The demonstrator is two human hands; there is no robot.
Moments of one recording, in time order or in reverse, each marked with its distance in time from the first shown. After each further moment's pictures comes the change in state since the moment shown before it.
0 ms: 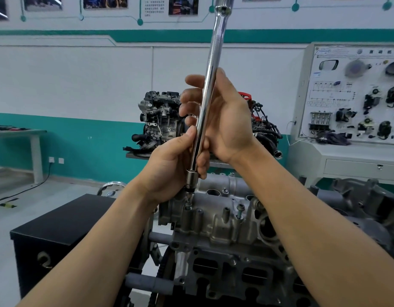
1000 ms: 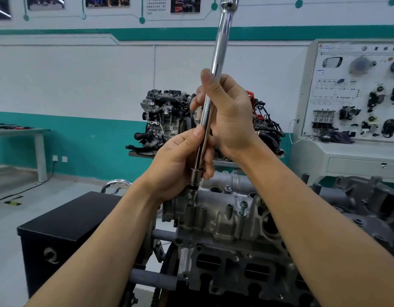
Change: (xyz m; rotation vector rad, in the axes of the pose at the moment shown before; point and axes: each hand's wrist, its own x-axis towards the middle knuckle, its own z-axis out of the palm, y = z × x) left_hand 0.000 -0.003 0.002 0.055 0.012 0.084; right_hand 0.004 0.005 0.000 -0.249 0.148 -0.189
